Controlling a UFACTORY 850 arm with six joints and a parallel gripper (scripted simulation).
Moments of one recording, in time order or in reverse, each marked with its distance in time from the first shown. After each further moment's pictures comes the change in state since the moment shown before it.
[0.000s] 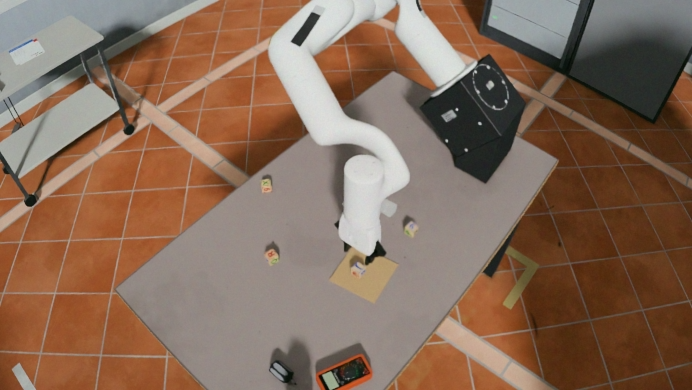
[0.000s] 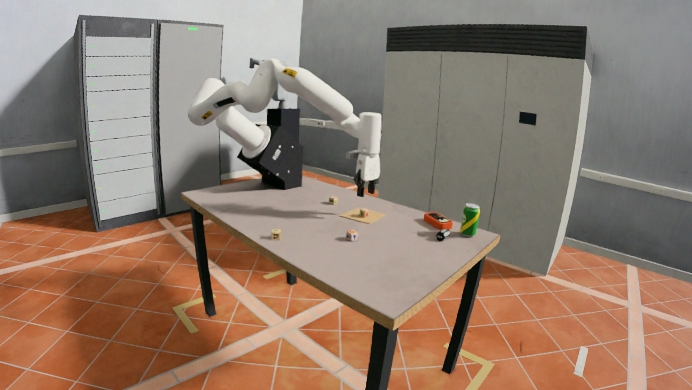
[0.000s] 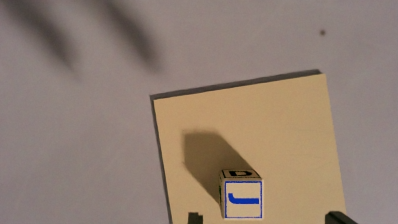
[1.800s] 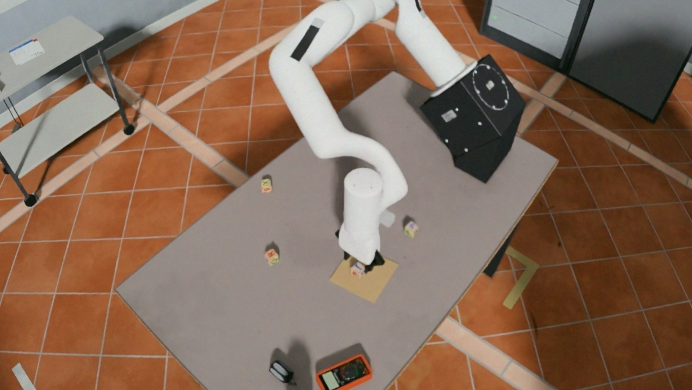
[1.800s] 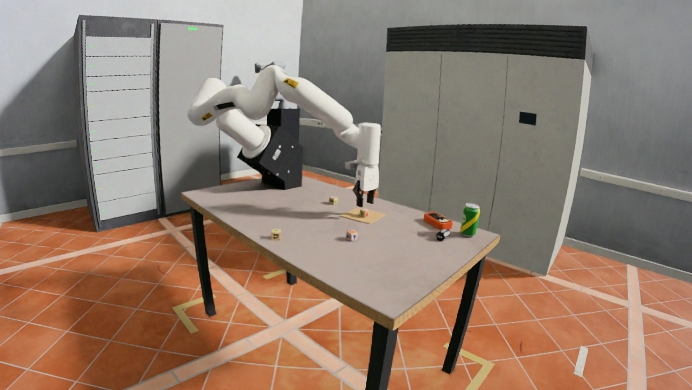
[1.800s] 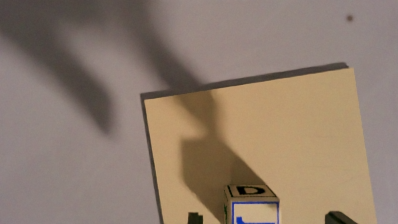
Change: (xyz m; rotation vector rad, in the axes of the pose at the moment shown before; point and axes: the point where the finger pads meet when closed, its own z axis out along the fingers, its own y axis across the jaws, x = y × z) arm 0.001 0.000 0.042 0.000 -0.001 0.001
